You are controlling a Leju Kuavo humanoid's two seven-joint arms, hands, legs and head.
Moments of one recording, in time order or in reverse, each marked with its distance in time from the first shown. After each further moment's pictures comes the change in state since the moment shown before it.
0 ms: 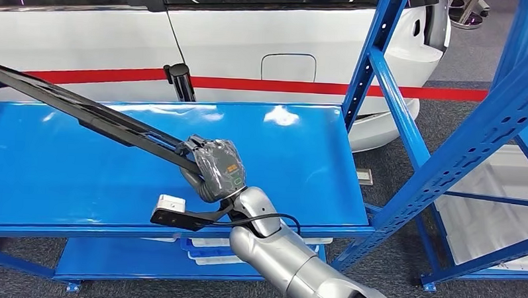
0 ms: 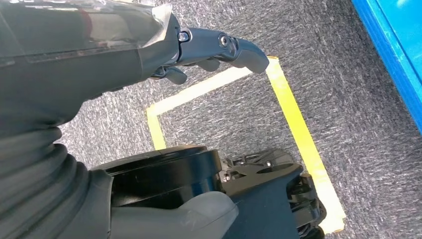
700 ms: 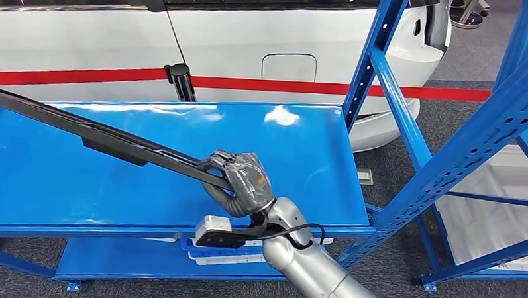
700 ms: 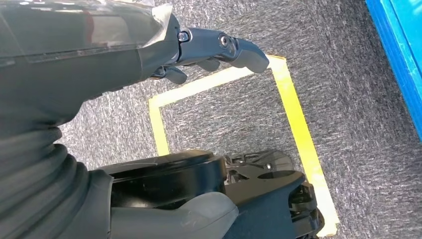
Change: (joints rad) left arm 0.013 0.002 0.022 0.000 0.067 -0.006 -0.035; right arm 0.185 -0.211 -0.108 -0.348 -0.108 0.194 -0.180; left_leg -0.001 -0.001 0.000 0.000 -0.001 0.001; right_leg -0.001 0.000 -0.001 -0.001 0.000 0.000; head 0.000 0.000
